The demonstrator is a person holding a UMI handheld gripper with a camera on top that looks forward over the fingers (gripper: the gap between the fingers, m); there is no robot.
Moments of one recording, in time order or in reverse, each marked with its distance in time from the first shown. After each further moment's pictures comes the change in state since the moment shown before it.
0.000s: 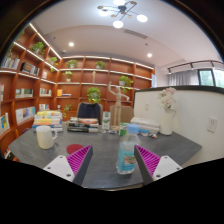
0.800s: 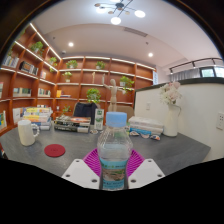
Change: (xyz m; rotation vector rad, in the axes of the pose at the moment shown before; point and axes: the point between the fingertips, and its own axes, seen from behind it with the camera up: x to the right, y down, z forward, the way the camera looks) arm 0.045 0.028 0.106 0.037 -0.024 -0.005
